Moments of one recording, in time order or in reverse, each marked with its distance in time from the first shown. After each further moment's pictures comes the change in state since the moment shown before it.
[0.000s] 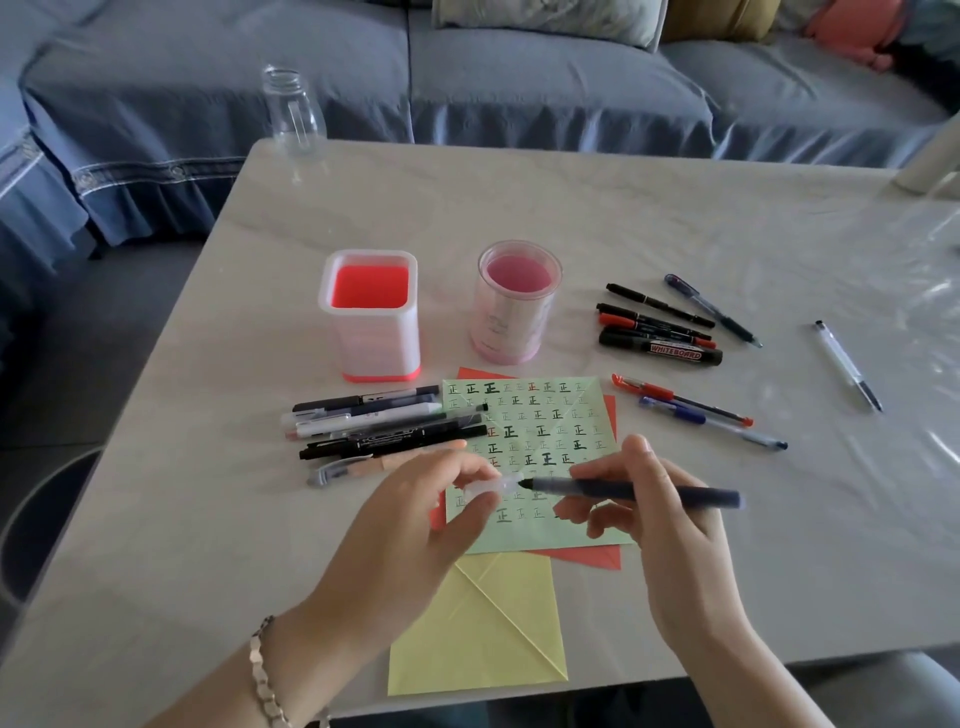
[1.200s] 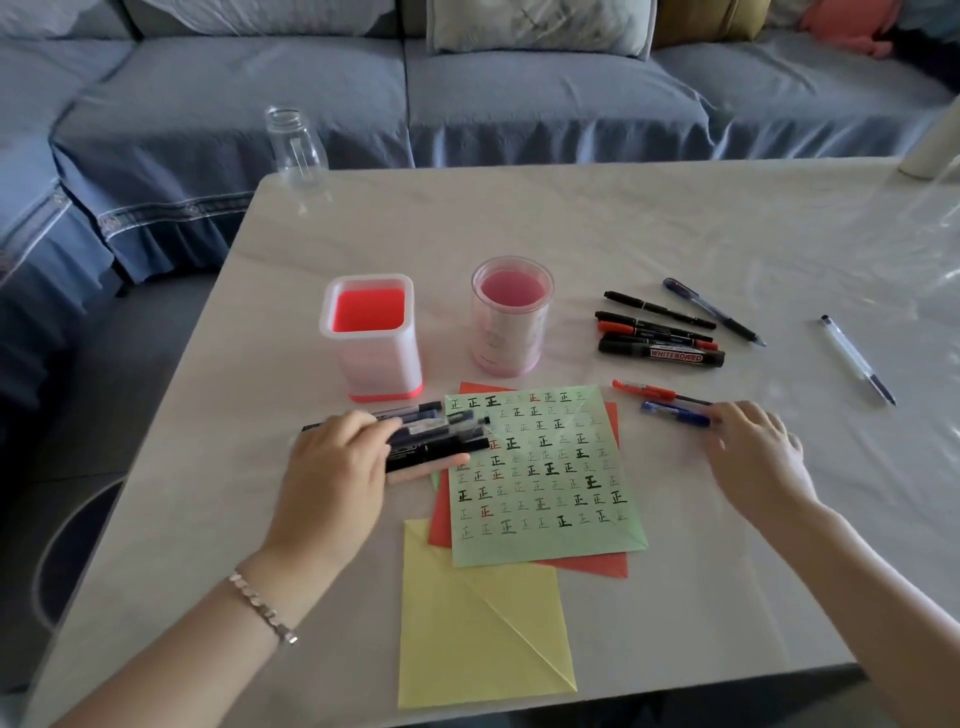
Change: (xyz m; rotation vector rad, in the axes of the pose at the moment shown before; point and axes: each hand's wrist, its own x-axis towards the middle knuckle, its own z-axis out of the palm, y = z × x) left_hand 0.026 -0.066 -0.026 0.738 0.232 0.050; right_hand 0.119 0.052 -0.128 -1.370 0.149 -0.101
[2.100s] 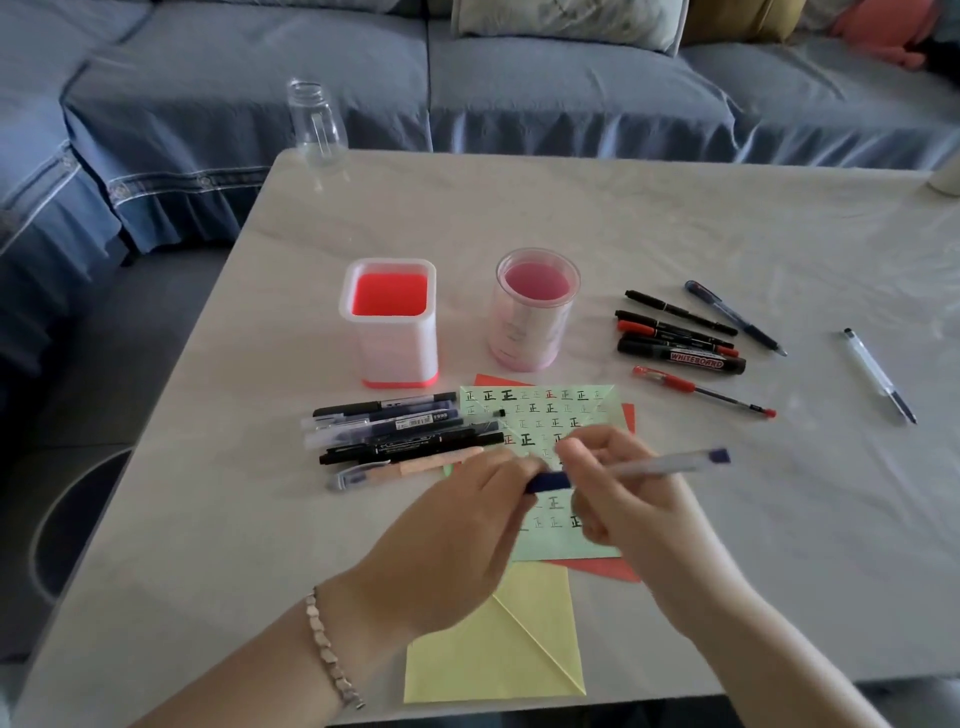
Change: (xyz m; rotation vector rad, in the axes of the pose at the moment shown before) left_hand -0.012 0.070 -0.016 -0.544 -0.289 0.294; right_hand -0.098 -0.144 -0.043 1.213 -0.429 -0.064
